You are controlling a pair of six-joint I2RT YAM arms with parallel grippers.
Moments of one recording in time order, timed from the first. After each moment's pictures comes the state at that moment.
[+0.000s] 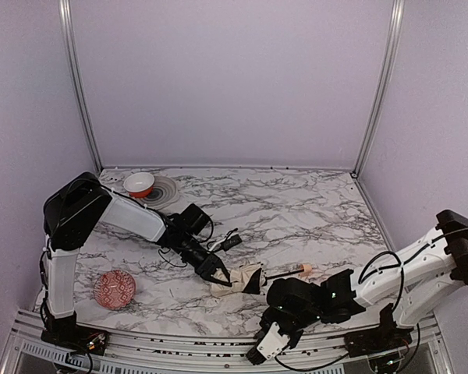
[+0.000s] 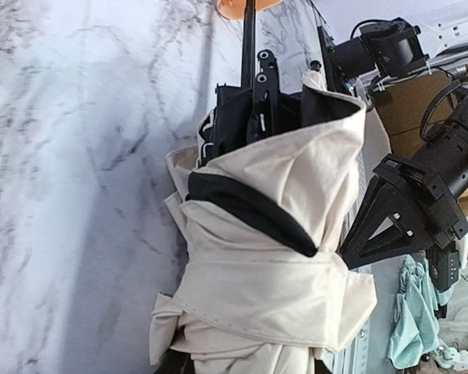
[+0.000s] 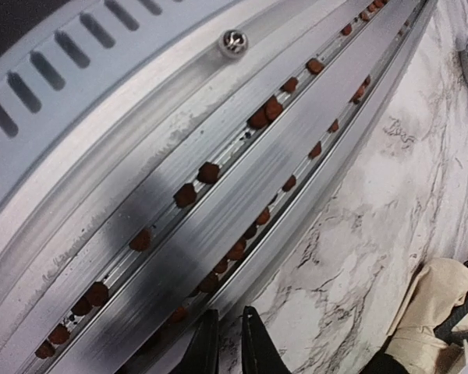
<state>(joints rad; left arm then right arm) -0.81 2.10 1.16 -0.15 0.97 -0.01 1.37 1.46 0.59 -0.11 -0.14 -1.03</state>
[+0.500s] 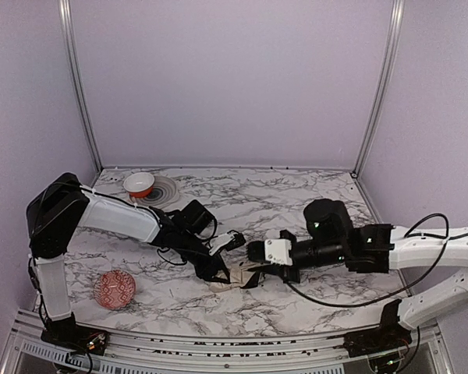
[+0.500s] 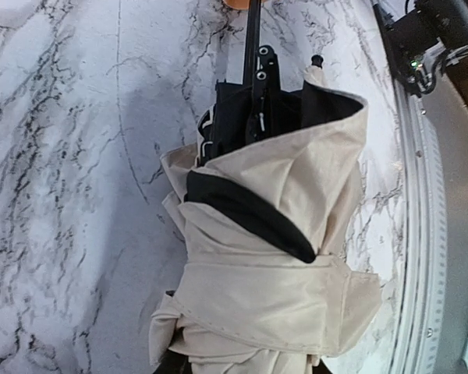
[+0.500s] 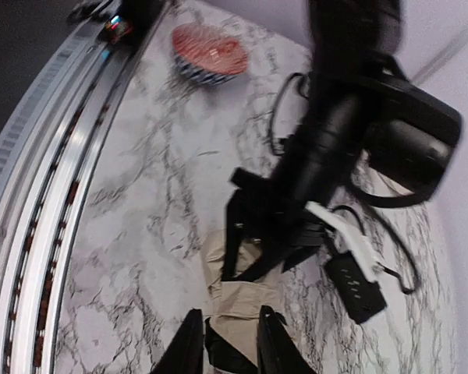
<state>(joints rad) -0.86 1.97 1.14 -0.21 0.64 0.11 1.13 1.24 0.75 -0.12 -0.23 -0.66</state>
